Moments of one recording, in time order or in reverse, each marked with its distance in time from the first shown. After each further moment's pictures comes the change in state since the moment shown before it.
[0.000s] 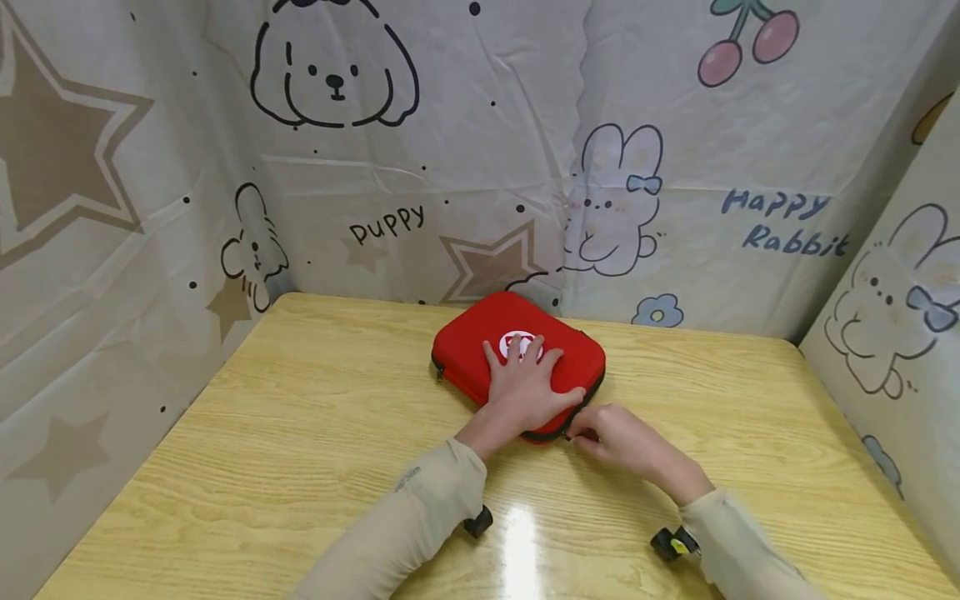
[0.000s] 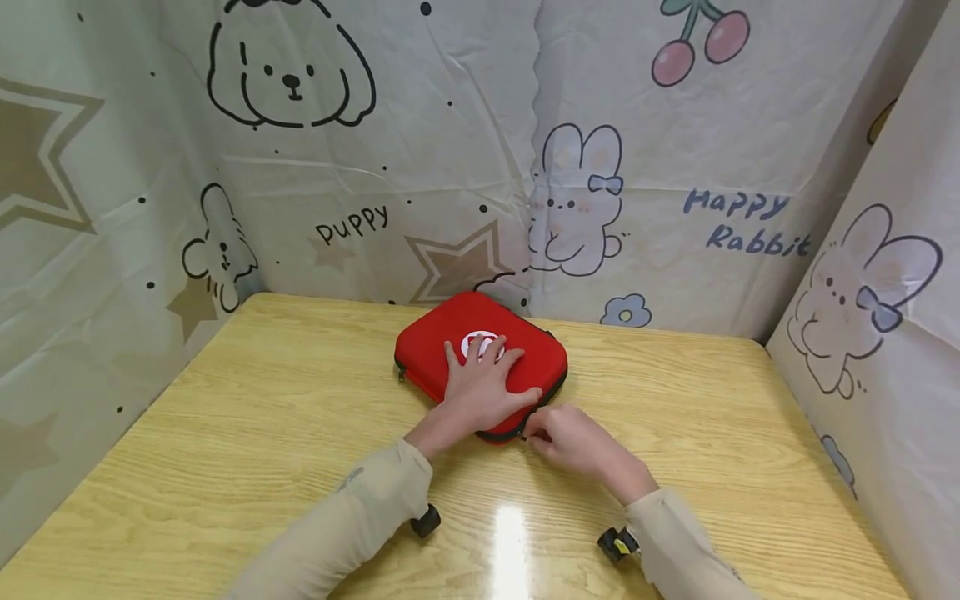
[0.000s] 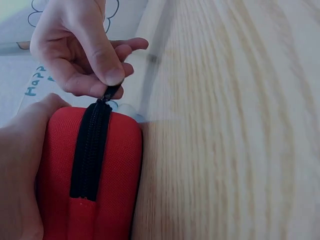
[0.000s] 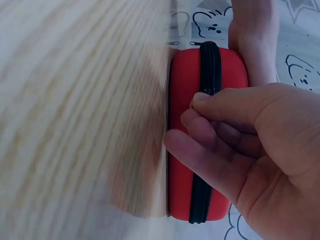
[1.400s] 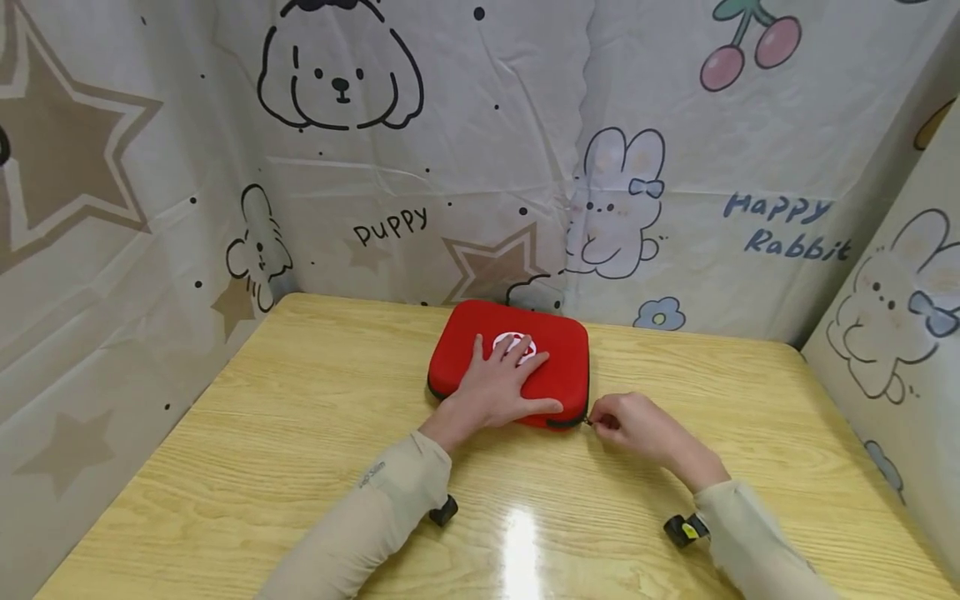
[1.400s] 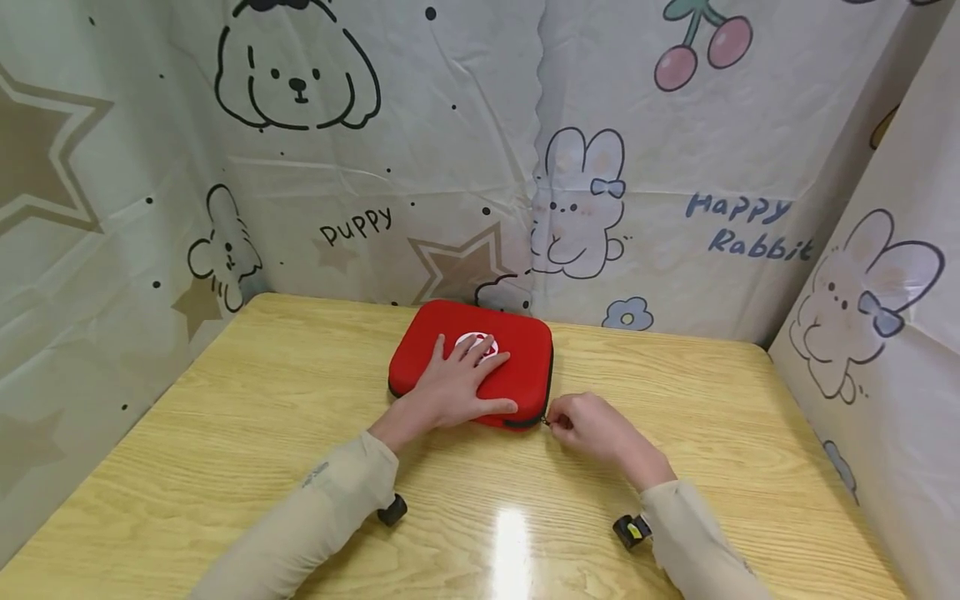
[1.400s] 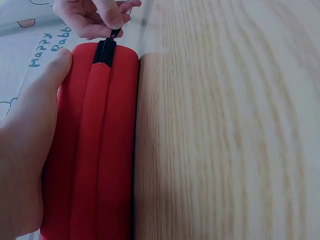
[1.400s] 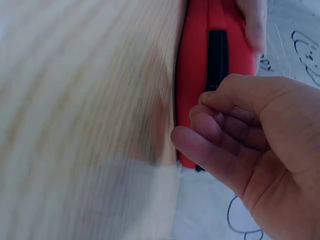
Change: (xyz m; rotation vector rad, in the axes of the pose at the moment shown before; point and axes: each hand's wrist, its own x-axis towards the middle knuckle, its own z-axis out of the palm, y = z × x) left_hand -0.007 -0.048 -0.013 0.105 -0.117 0.200; right_hand -0.005 0.027 -0.011 -0.019 0.052 0.031
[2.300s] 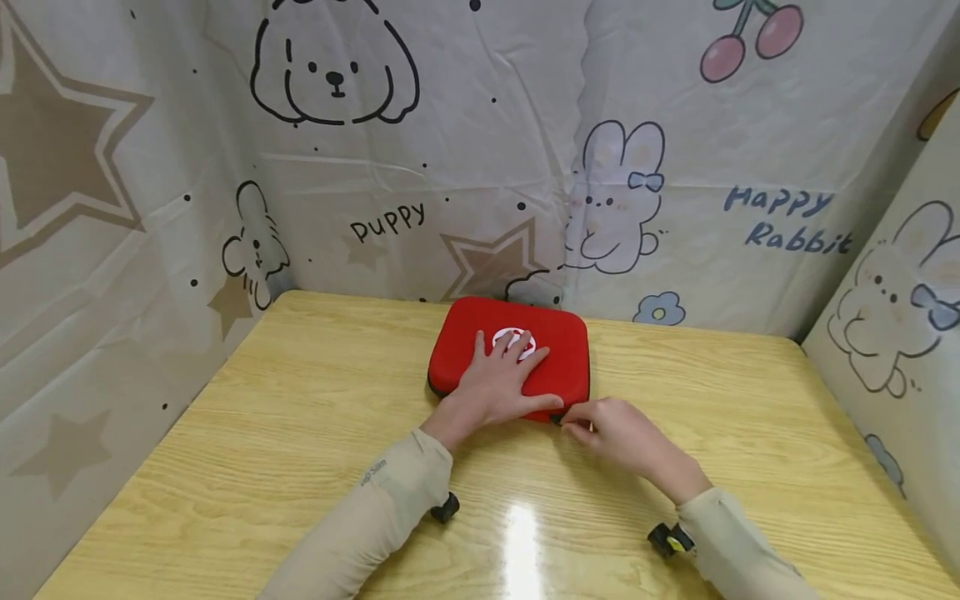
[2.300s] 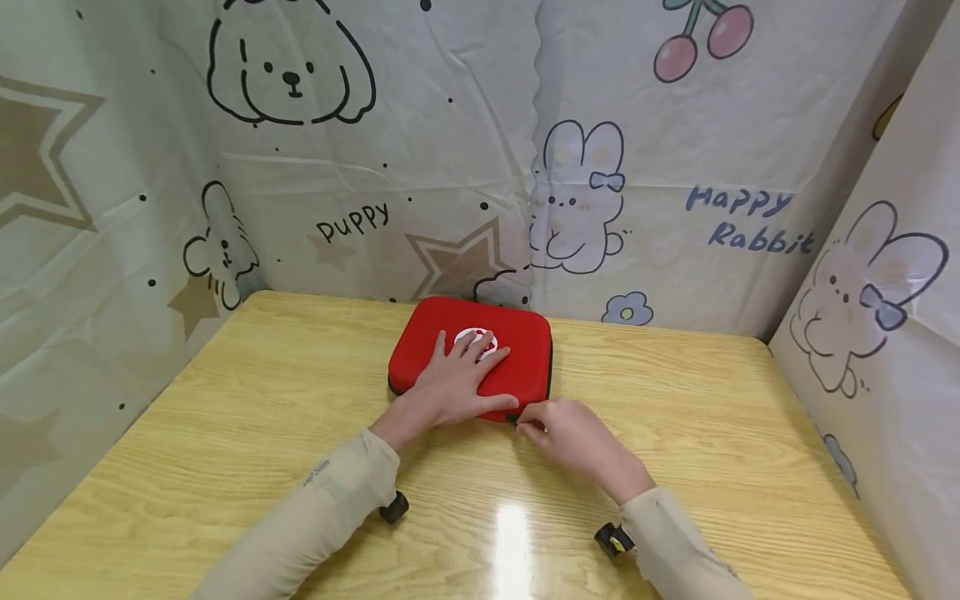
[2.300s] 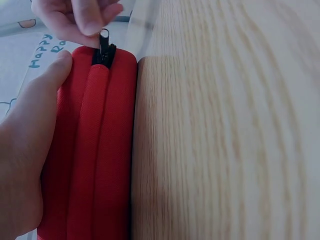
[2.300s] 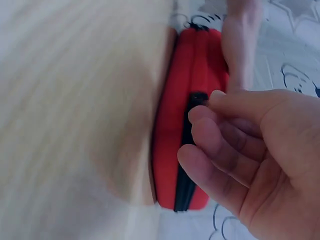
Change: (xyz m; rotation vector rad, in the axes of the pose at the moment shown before) left_hand 0.002 0.000 0.003 0.042 0.028 0.030; right_hand 0.007 -0.045 0.006 0.009 -0.008 0.105
